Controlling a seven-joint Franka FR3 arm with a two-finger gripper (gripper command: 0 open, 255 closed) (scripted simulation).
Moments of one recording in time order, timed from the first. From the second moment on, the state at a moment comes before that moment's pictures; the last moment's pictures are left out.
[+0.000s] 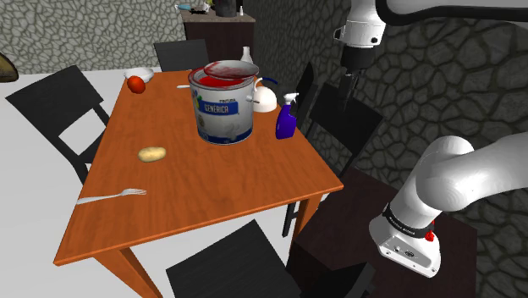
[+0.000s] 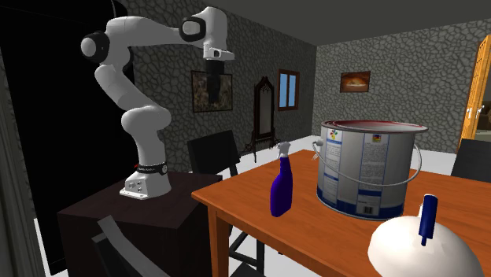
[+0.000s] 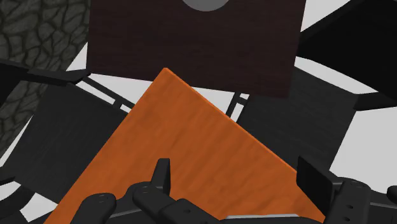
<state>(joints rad) 0.00 -0.77 0.01 -2.39 0.05 1.55 -0.14</state>
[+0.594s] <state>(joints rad) 0.01 -0.75 -0.20 -2.52 -0.02 1.80 -0.46</state>
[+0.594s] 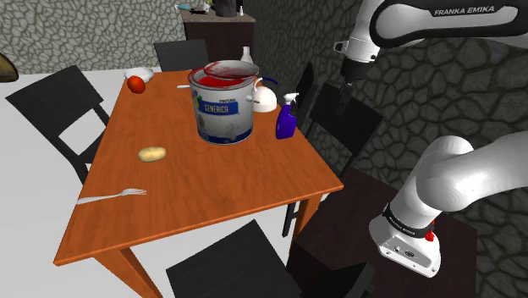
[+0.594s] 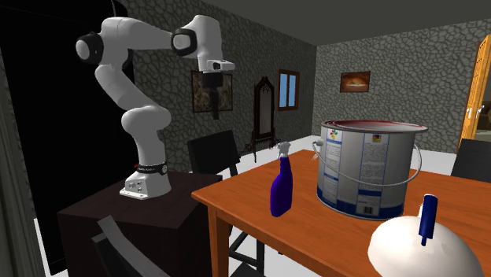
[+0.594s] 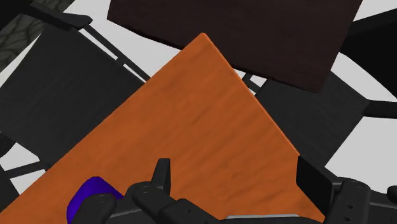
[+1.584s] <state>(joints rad) 0.28 -0.29 -0.75 -2.41 0.24 2.23 -1.34</state>
